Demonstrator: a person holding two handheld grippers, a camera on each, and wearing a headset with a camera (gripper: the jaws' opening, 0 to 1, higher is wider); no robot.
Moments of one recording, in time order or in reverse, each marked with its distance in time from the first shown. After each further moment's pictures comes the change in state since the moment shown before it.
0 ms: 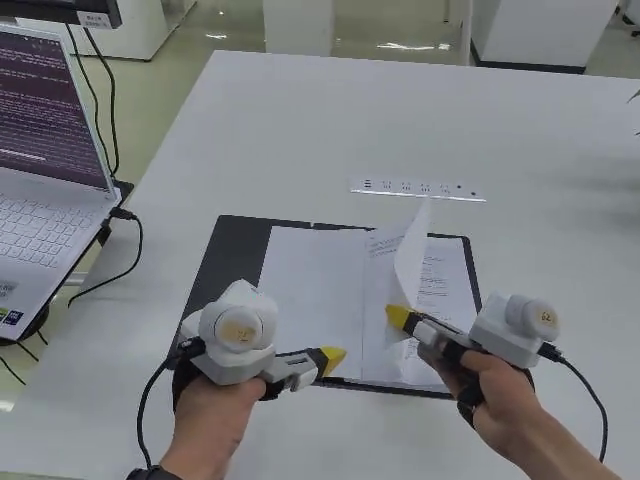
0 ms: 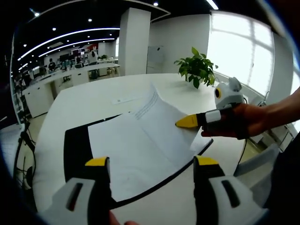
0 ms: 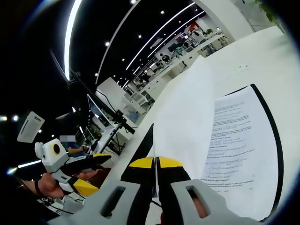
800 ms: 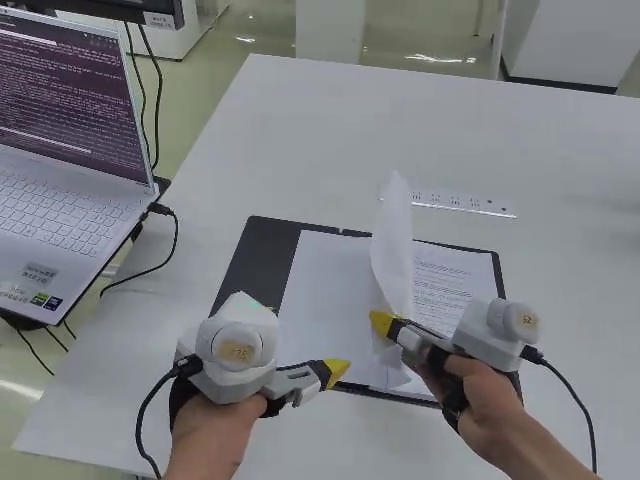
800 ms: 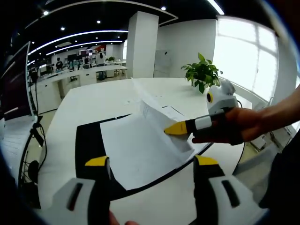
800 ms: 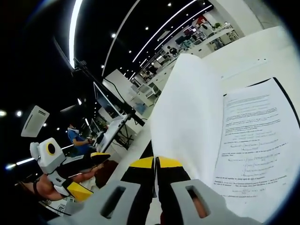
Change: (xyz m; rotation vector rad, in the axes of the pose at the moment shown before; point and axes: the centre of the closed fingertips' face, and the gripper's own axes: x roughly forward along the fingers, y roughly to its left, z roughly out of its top) left arm -0.035 0.020 -0.007 -0.032 -0.034 0.046; right arm 0.042 0.040 -0.024 -0.015 0.074 0.062
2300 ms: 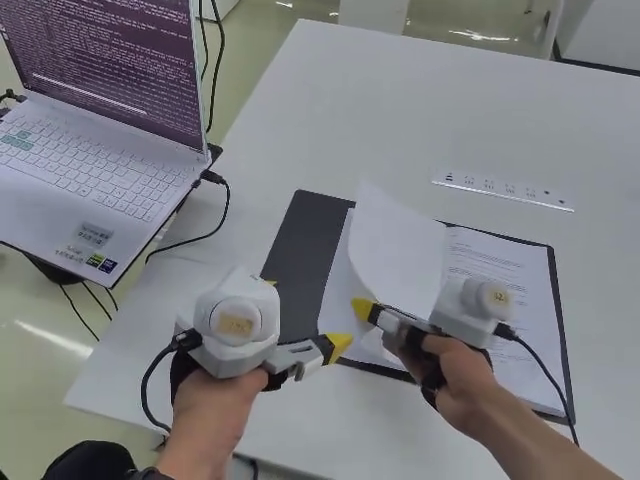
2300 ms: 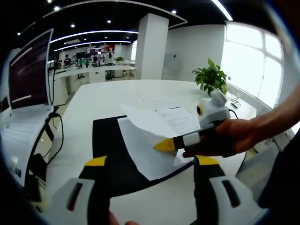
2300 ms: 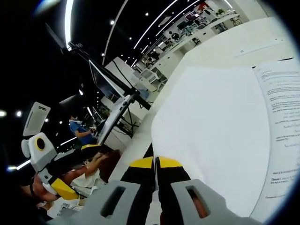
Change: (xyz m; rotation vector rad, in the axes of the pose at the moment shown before) left arm -0.025 0.053 -0.012 -0.054 -0.022 0.047; right arm 0.081 0.025 -0.048 0.028 0.135 0.030
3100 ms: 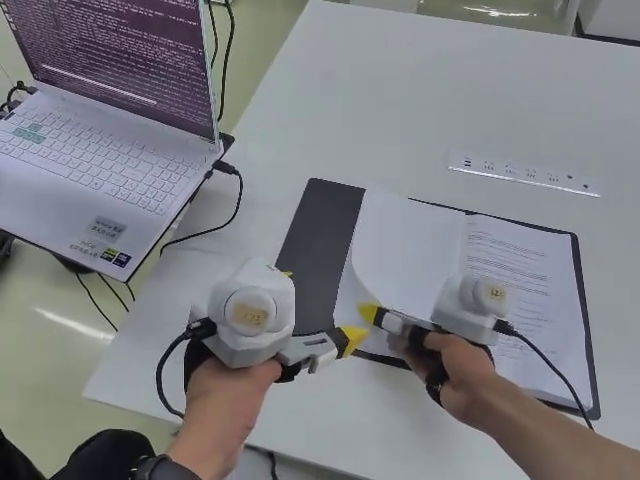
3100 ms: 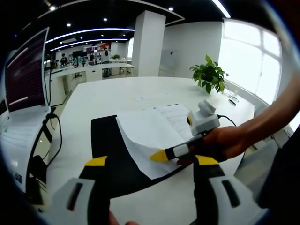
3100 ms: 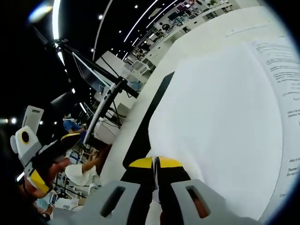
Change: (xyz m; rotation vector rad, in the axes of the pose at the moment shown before) left arm 0.004 0.004 -0.002 0.019 0.032 -0.025; right arm 0.023 -0.031 -0.034 0.066 0.087 -0.063
